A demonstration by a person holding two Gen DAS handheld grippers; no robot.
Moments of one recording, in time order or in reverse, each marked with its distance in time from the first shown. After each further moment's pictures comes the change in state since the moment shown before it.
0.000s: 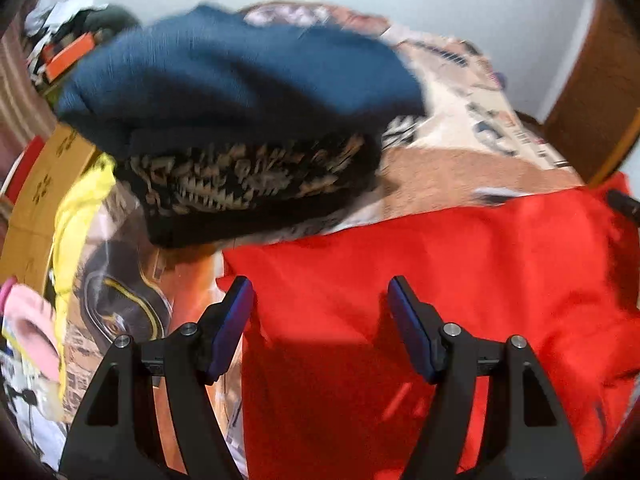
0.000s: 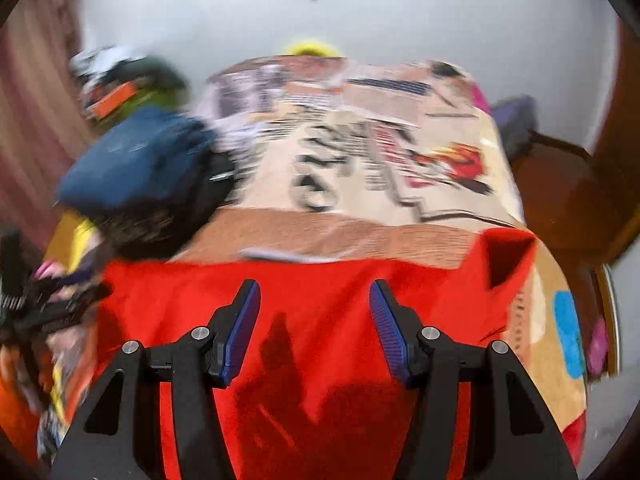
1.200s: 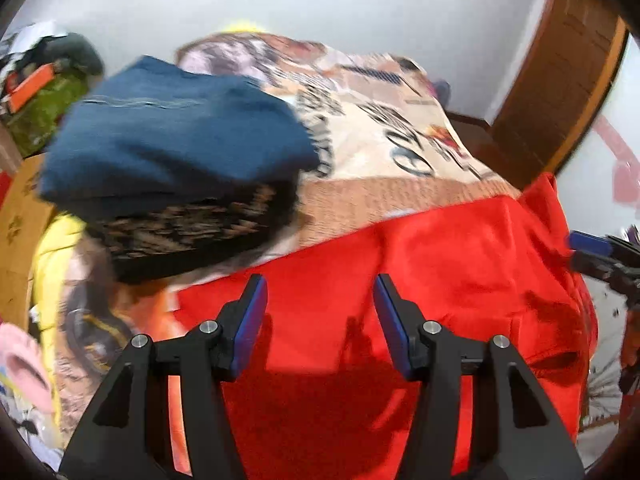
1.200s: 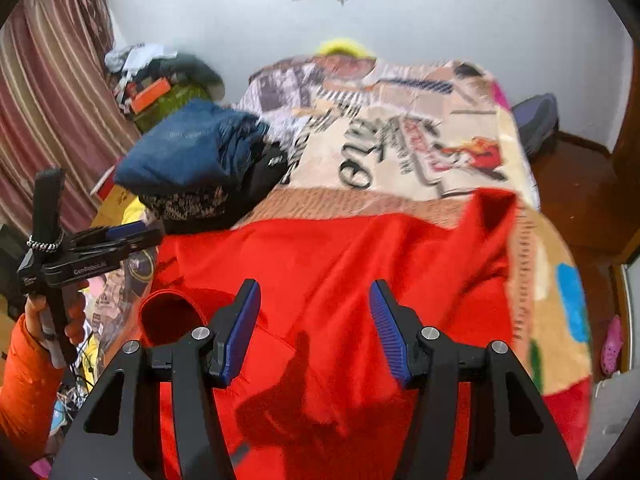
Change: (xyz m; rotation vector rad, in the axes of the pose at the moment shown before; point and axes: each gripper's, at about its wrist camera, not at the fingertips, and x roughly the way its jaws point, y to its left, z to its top) left arm -0.052 -0.053 0.016 0.123 -0.061 -0.194; right arm -0.048 0.028 -0.029 -0.071 0.032 0.168
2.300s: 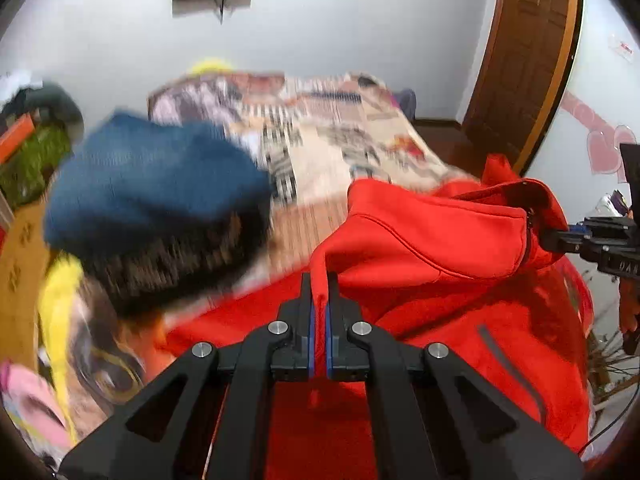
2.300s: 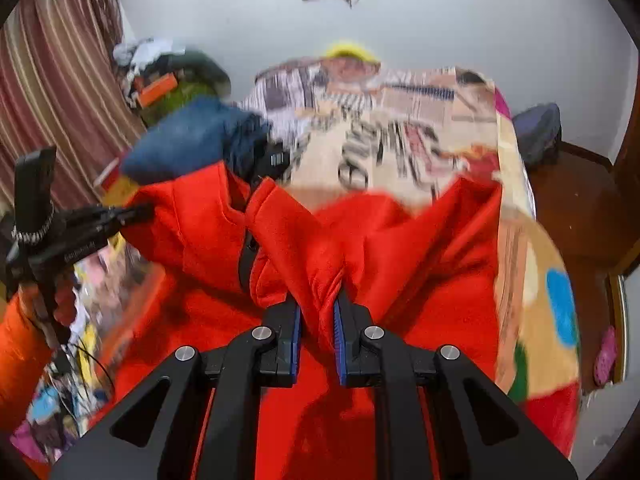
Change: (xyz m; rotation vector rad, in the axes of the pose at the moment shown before) left arm -0.035 -0.019 -0.020 0.120 -0.083 -0.031; right arm -0.028 -0.005 -0.020 -0.033 -0.002 -0.008
